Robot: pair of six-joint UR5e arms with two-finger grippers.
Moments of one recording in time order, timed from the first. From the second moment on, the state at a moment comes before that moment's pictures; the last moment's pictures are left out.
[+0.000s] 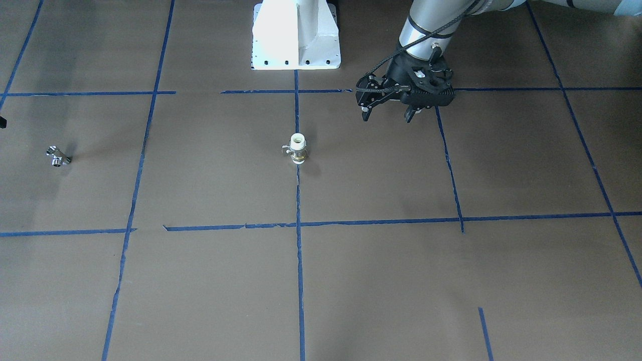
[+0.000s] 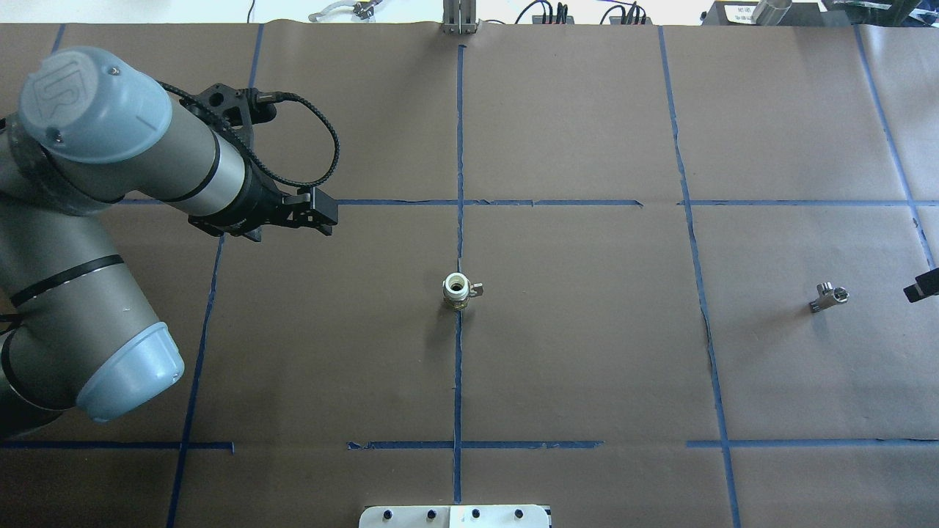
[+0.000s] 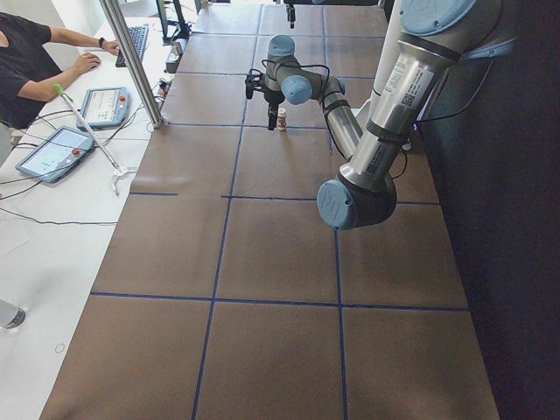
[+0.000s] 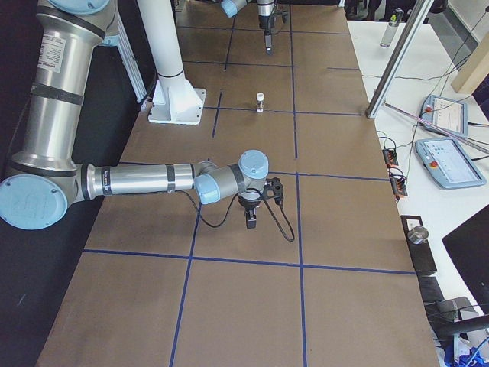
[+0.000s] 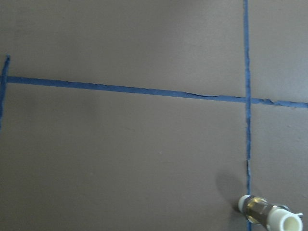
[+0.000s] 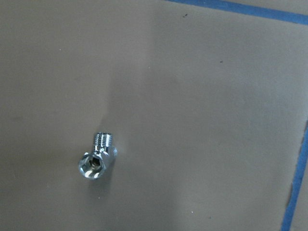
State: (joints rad) left arm -0.71 -2.04 -2.03 -1.52 -1.98 -1.17; right arm 1.17 -1.79 1.84 -1.28 2.33 0.32
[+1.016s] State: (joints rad) left arm -0.71 -2.03 -2.03 -1.52 -1.98 -1.17; right arm 0.99 -1.66 1.76 -1.28 2.22 0.49
